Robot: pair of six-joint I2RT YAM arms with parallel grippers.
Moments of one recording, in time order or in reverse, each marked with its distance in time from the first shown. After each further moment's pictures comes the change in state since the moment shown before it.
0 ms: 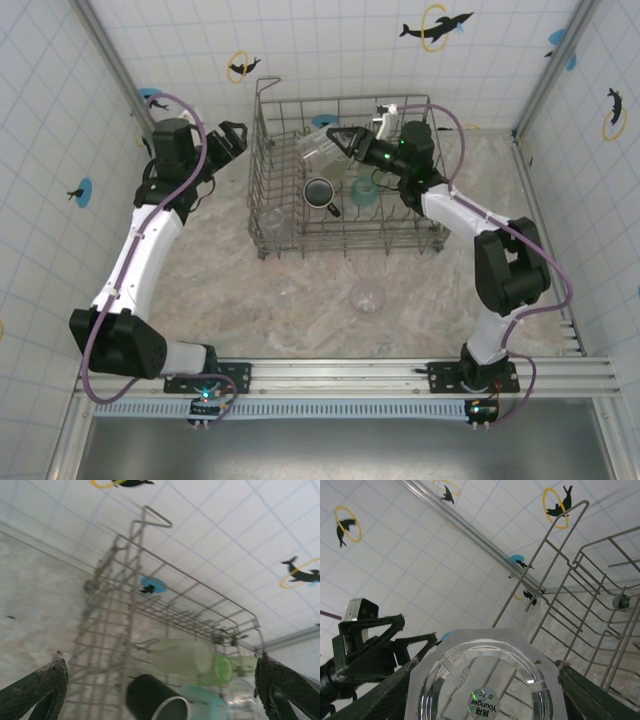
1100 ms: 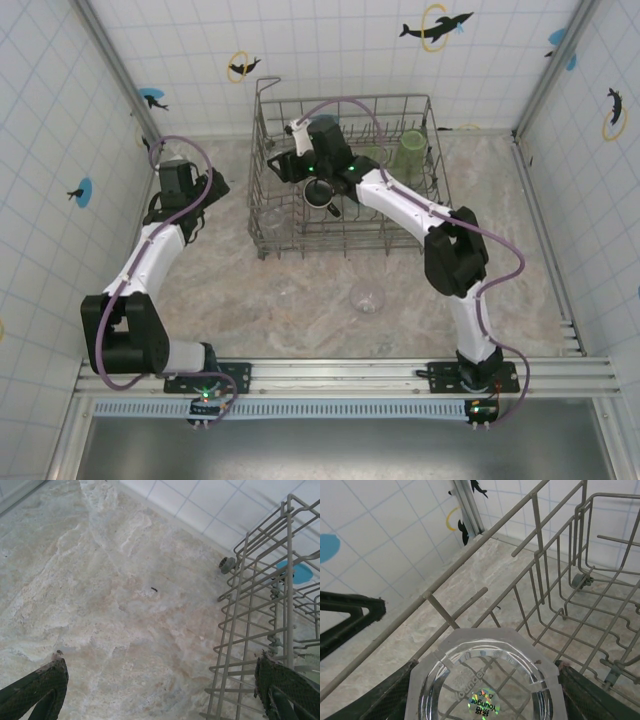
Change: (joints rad) left arm 0.124 0.011 -0.348 0.137 -0.192 0.138; right arm 0.291 0.329 0.578 -0.705 0.399 -0.653
